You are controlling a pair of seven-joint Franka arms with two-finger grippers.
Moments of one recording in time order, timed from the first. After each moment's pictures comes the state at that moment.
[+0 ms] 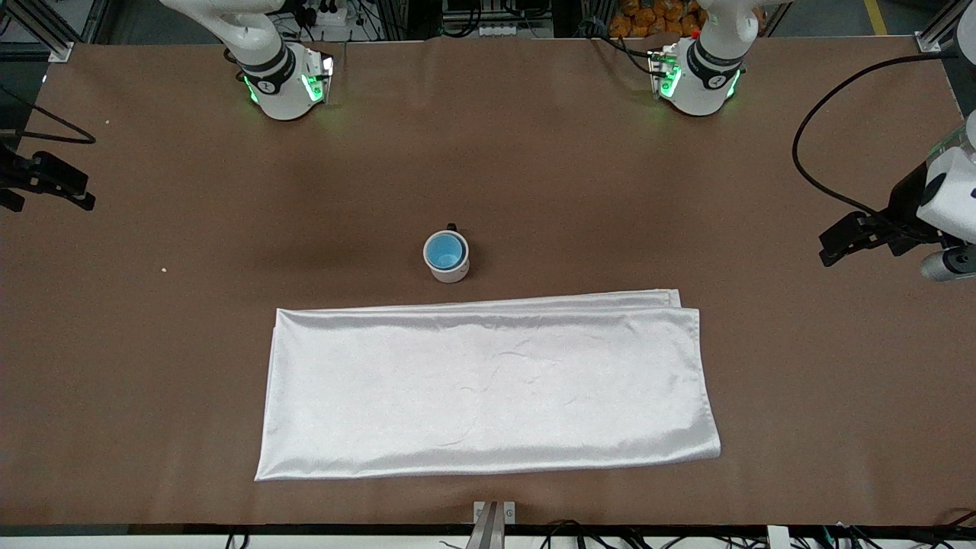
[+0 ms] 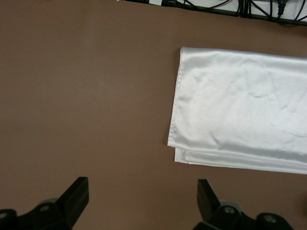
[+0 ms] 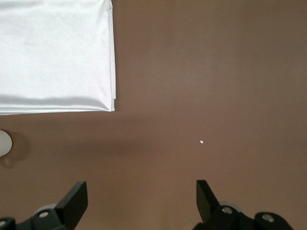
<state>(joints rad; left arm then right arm) 0.13 0.15 -0.26 -1.44 0.07 1.68 -0.27 -0.04 -0.02 -0.04 -1.58 -0.03 1.58 -0.10</state>
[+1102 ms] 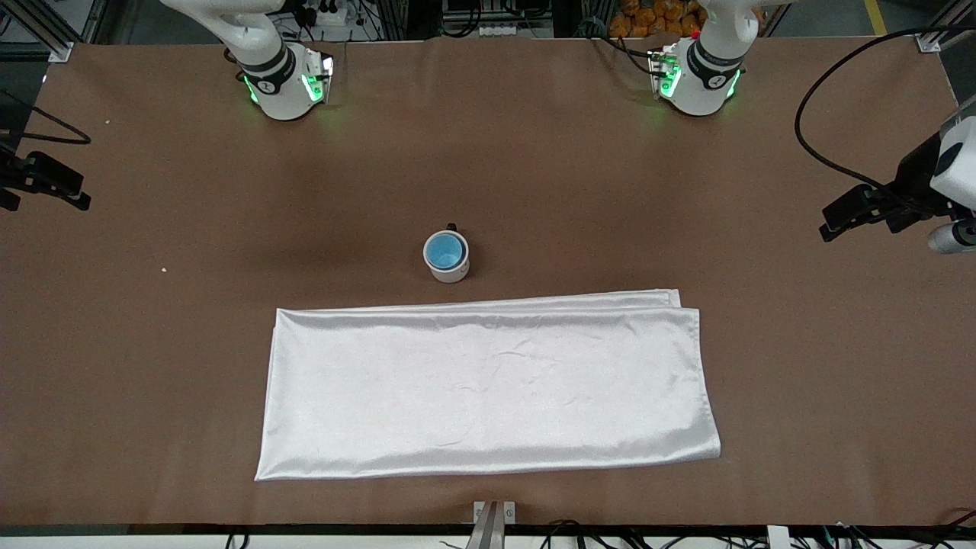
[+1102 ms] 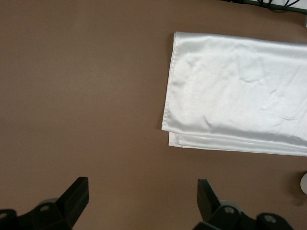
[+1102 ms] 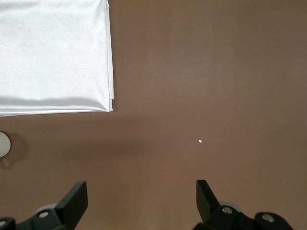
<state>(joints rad) 0.09 0.08 -0.19 -1.49 0.00 1.64 -0.23 -0.06 -0.02 -0.04 -1.58 -0.02 1.58 -0.10</state>
